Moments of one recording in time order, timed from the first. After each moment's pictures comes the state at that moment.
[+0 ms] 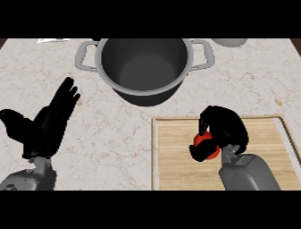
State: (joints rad) left arm -0.11 0.09 -0.02 -1.71 0.06 0.07 0.34; right arm -0.26 -0.06 0.27 -1.62 0.95 0.43 0.72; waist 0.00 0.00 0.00
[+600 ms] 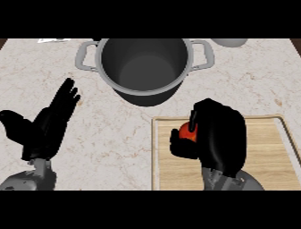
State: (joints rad) left arm -0.10 0.09 -0.03 -1.73 0.05 0.08 0.36; right arm -0.37 -0.01 0.49 -1.87 1.20 0.27 1.10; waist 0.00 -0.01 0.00
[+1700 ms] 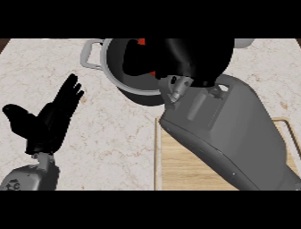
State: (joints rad) left arm -0.15 0.08 -0.02 -1.69 0.05 0.06 0.35; right arm -1.15 -0.01 0.27 -1.56 1.06 0.29 1.10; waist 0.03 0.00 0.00
